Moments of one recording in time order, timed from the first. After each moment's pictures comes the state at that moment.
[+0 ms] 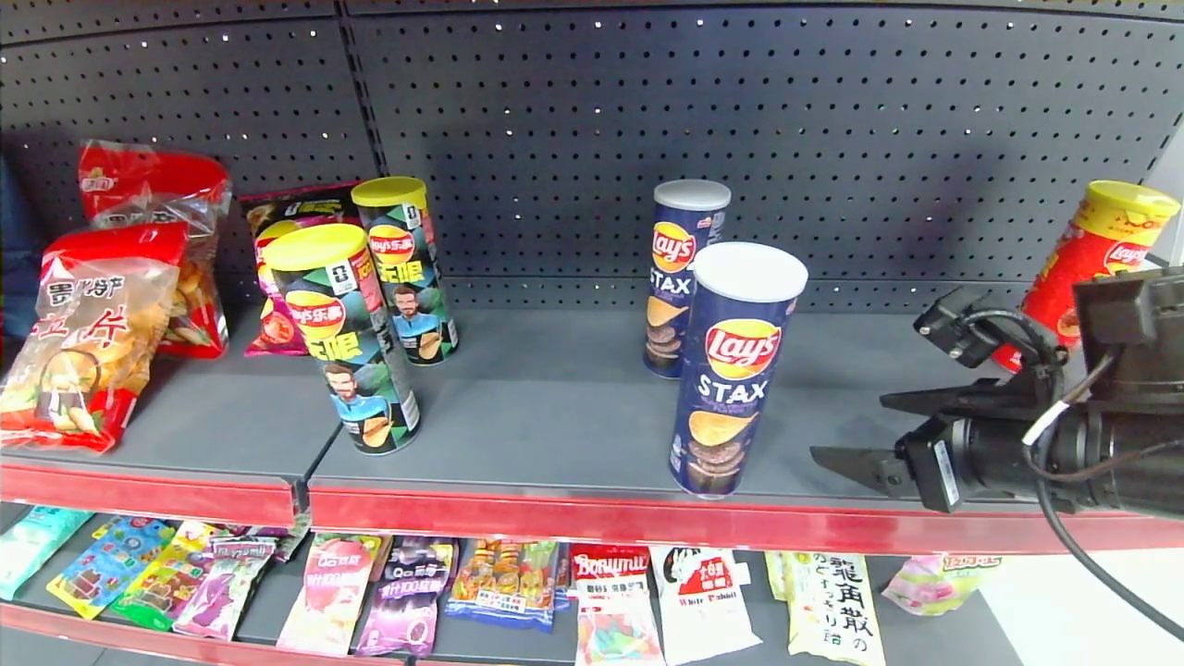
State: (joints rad) left arm 0.02 0.06 0.00 0.01 -0.05 0.01; right arm 0.36 1.44 -0.73 -0.14 0.11 -0.18
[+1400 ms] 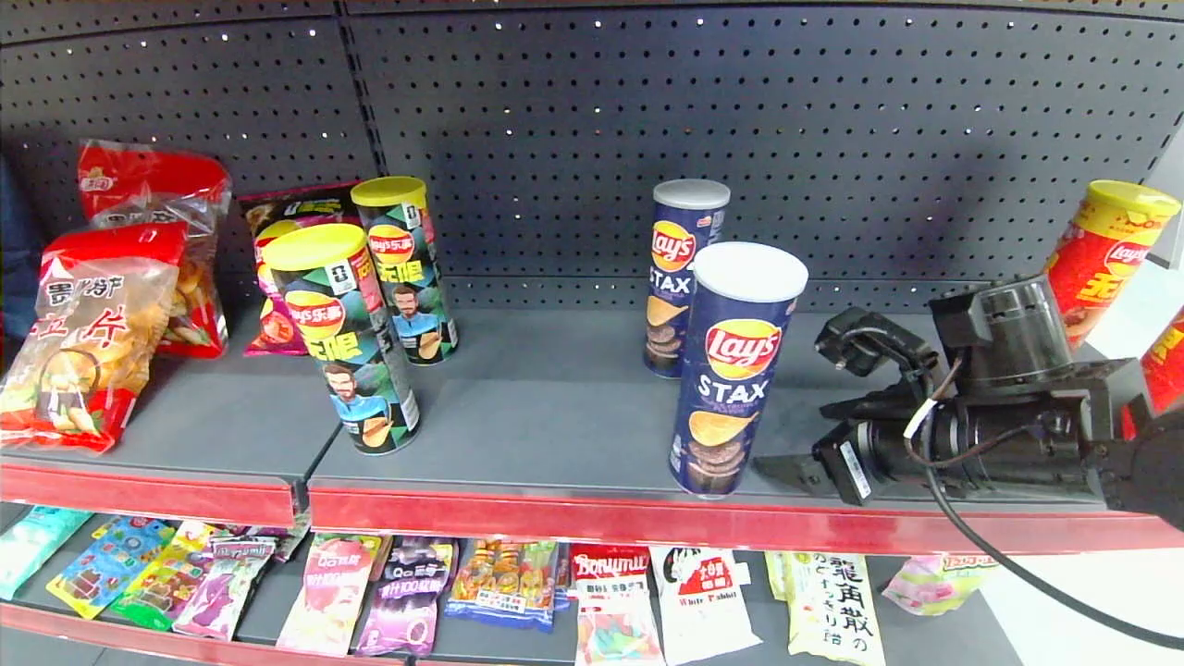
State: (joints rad) left arm 0.01 0.01 0.00 0.01 -0.05 0.01; right arm 0.43 1.63 -0.81 -0.14 0.05 -0.18
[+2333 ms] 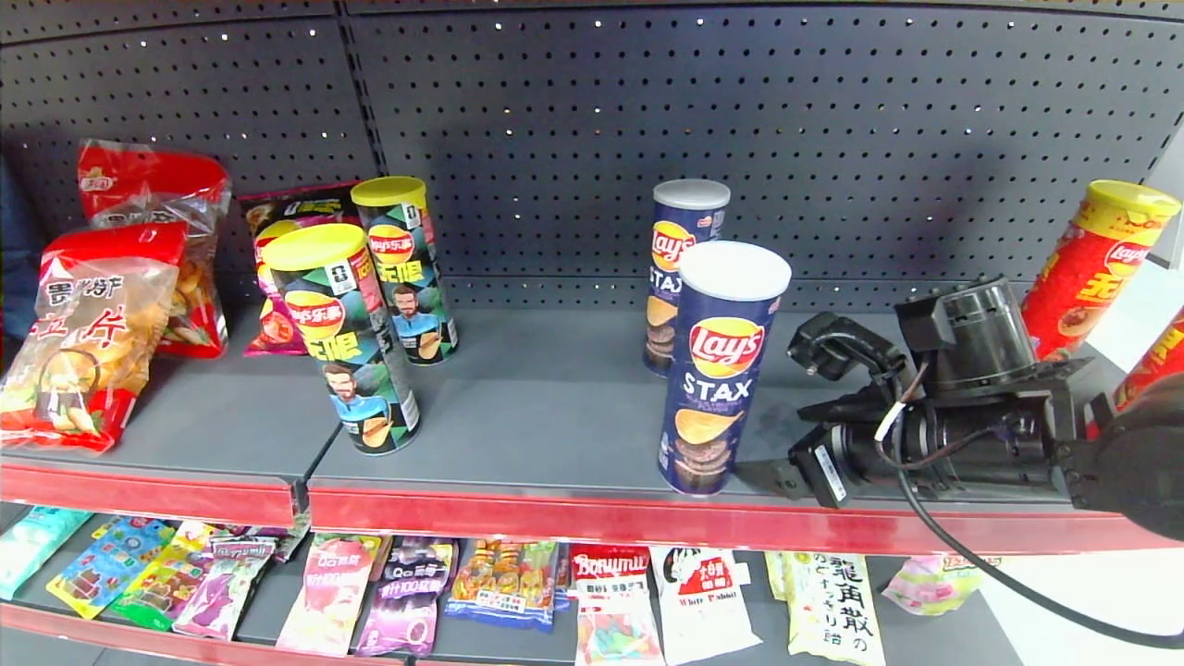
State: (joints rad) left arm 0.01 0.01 0.00 0.01 -0.05 0.01; right arm 0.48 1.67 -0.84 -0.14 0.04 -0.18
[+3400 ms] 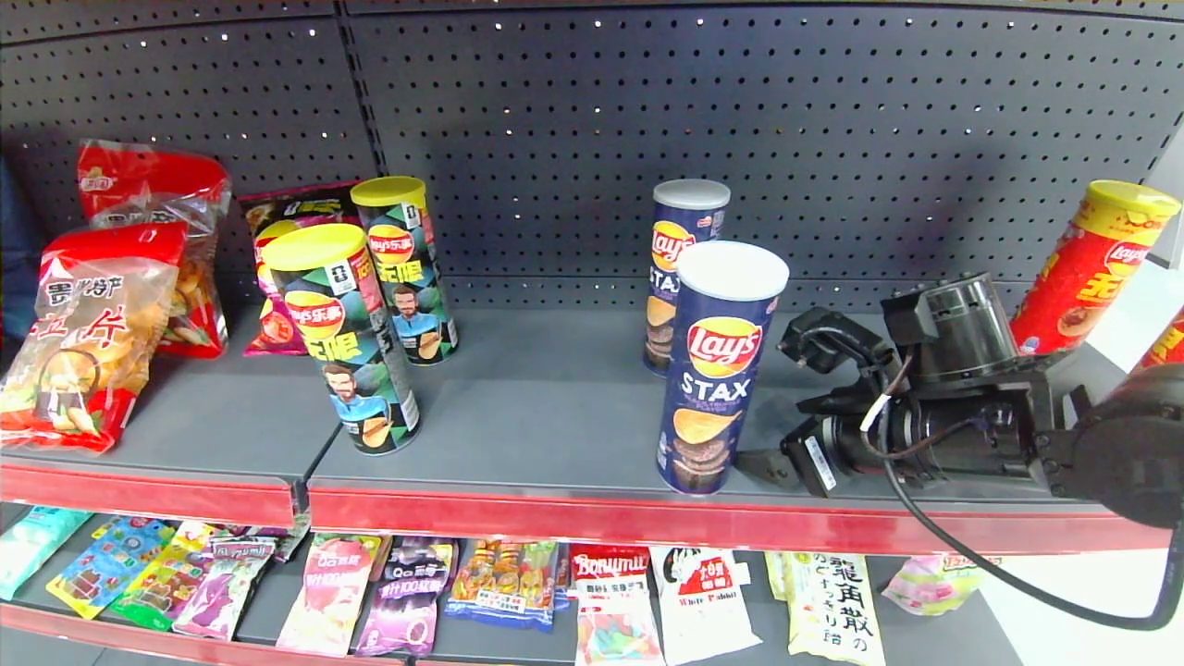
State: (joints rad) left arm 0.01 0.01 0.00 0.01 -0.05 0.01; right arm 0.48 1.70 -0.88 -0.14 0.00 -0.18
